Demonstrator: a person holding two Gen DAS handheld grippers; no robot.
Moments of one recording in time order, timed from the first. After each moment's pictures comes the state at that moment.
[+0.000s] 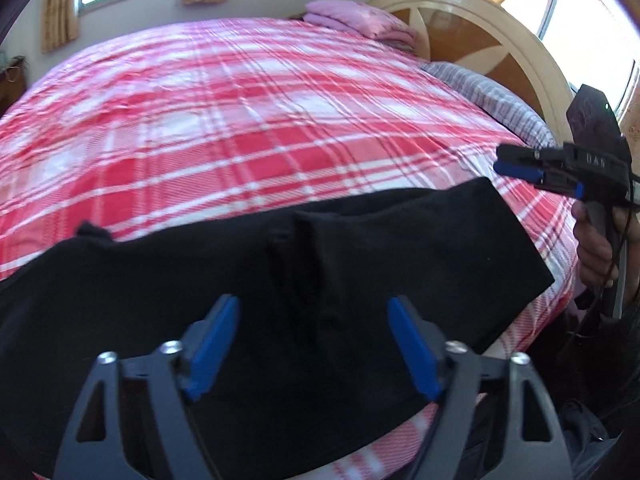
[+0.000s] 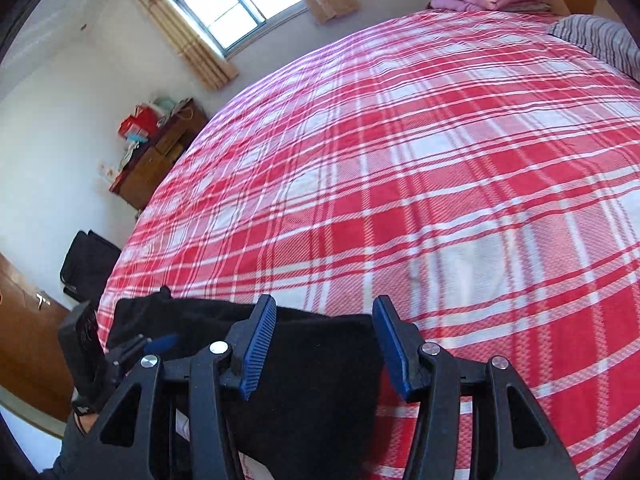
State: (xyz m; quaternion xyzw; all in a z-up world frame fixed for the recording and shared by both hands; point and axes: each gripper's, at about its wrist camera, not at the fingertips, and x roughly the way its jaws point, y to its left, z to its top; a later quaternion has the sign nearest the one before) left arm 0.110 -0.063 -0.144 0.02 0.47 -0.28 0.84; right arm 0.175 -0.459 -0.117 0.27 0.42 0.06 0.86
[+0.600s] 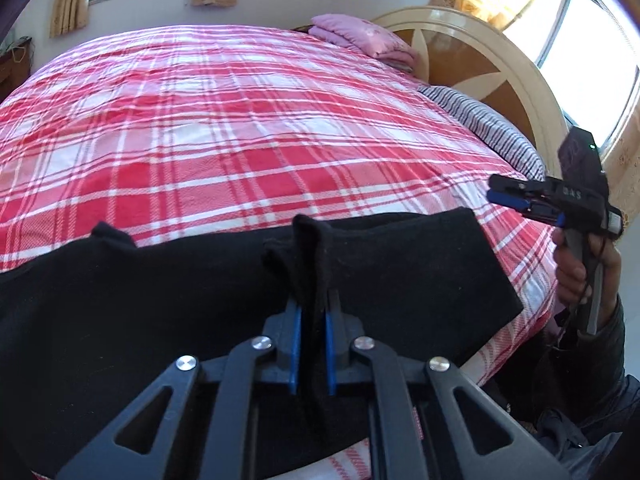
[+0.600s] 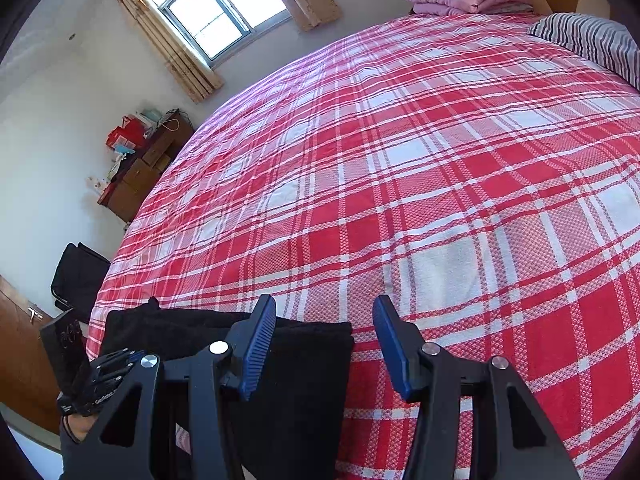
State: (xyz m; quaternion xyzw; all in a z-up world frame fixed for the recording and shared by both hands) left arm 0.114 -0.036 -0.133 -0.03 0.46 -0.28 0.84; right arm 0.169 -0.467 -0.119 0.27 0.41 0.04 0.87
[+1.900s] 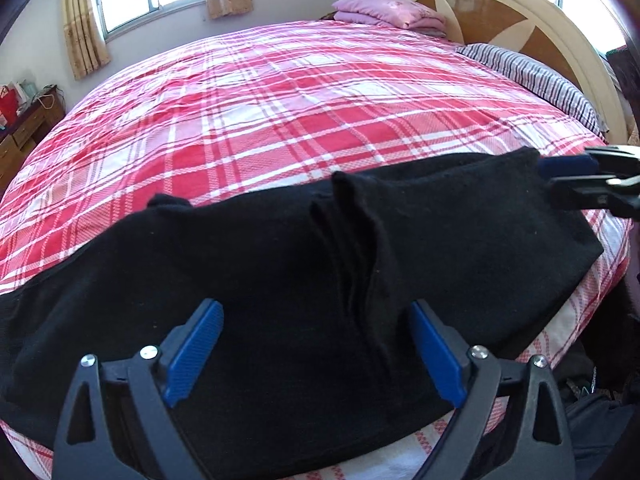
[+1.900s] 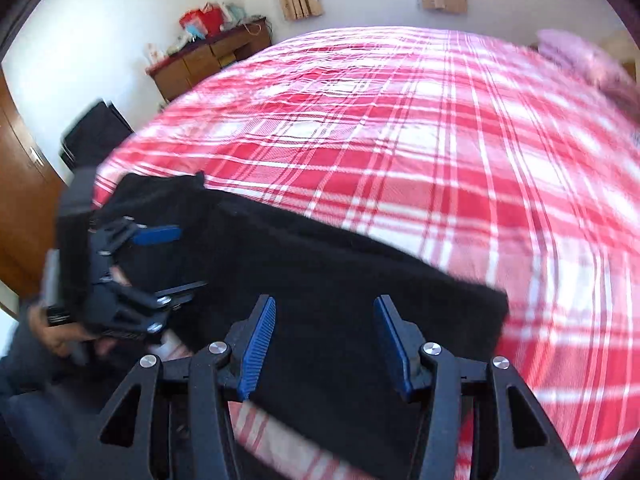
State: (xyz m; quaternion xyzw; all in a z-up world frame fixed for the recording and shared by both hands) left arm 0.098 -0.034 -0.158 0.09 0.45 -0.18 0.87; right arm 0.173 -0.328 -0.124 0.04 0.47 0.14 0.87
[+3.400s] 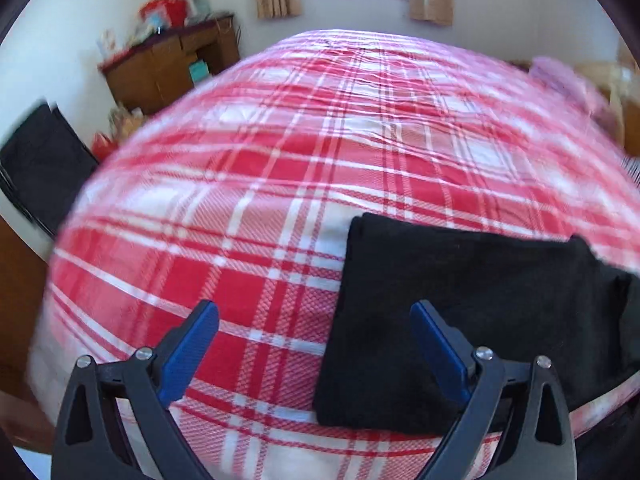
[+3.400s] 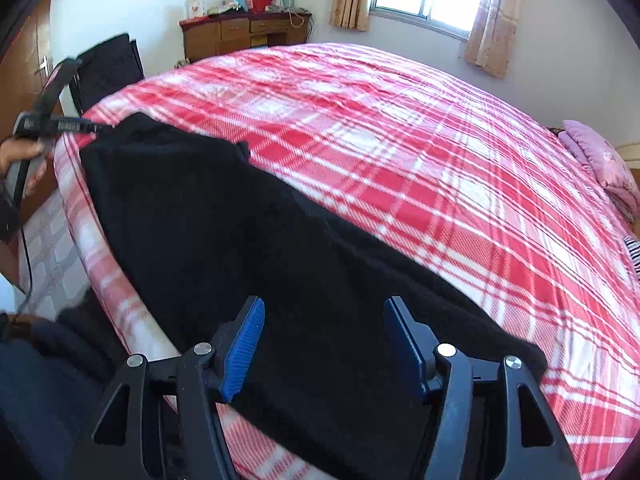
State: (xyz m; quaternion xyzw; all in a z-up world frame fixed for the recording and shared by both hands) left arm 0.110 0.268 -0.137 -0.04 0.45 0.07 0.89; right arm 0.162 -0.241 -0.131 -0.11 0.43 0.14 0.89
